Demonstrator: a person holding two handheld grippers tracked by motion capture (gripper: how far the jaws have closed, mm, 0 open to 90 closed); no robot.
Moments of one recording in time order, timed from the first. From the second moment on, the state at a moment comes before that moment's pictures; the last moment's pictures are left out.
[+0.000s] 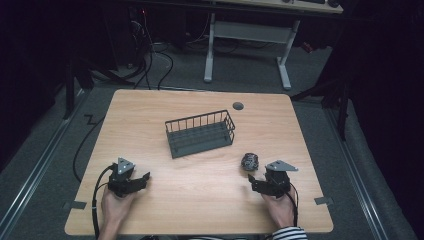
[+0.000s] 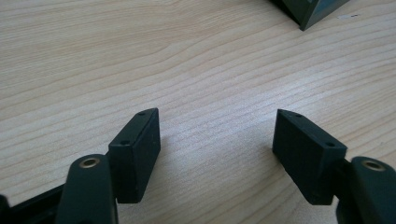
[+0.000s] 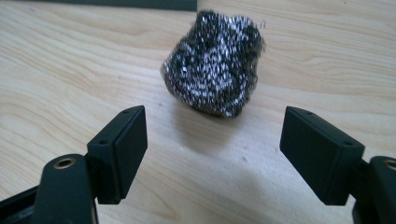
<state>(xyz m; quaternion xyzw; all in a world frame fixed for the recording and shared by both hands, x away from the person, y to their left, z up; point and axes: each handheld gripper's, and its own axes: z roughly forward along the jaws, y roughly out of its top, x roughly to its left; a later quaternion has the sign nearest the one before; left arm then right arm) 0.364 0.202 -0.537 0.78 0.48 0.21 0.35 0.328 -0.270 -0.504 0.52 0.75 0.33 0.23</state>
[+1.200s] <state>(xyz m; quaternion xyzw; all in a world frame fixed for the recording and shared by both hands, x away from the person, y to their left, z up) 0.366 0.198 -0.537 0.78 0.47 0.20 0.35 0.371 -0.254 -0.505 0.53 0.76 0.32 0.21</state>
